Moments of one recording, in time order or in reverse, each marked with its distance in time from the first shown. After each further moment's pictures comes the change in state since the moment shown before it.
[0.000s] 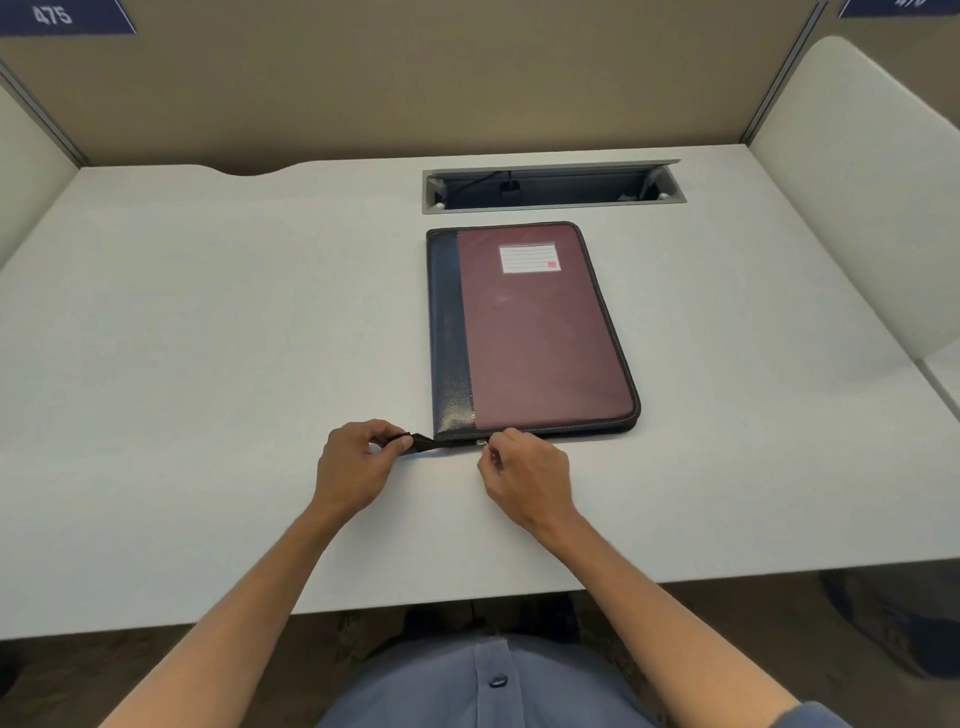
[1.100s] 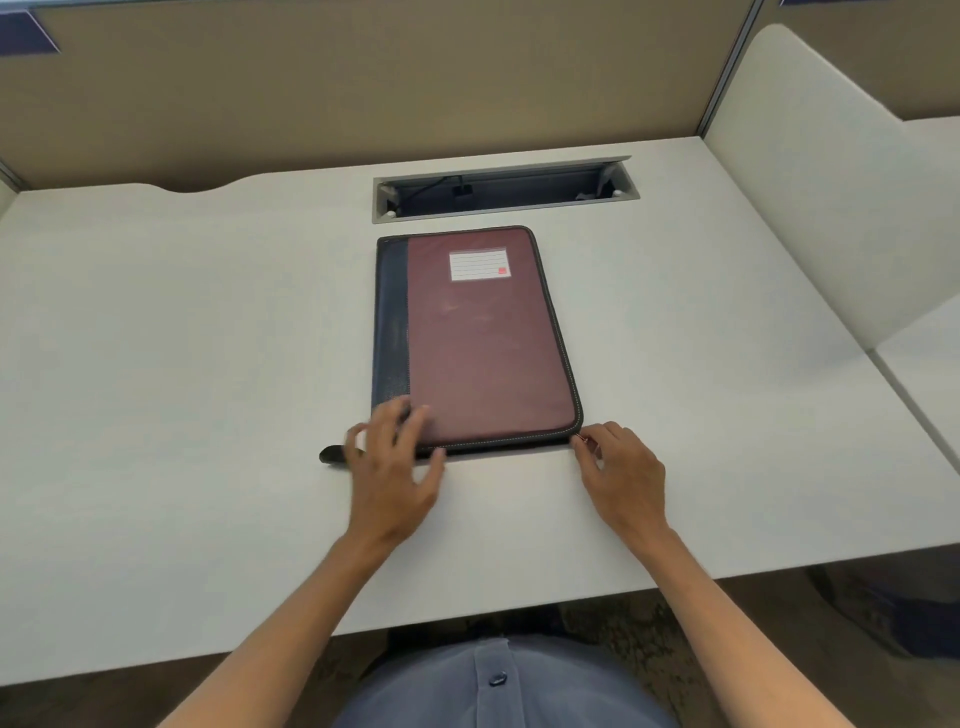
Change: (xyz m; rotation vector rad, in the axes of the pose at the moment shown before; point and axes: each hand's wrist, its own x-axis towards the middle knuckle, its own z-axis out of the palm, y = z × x) left_hand -0.013 0.058 0.083 0.473 0.215 0.445; right_hand -0.018 0.146 -0.053 0.001 0.129 0.233
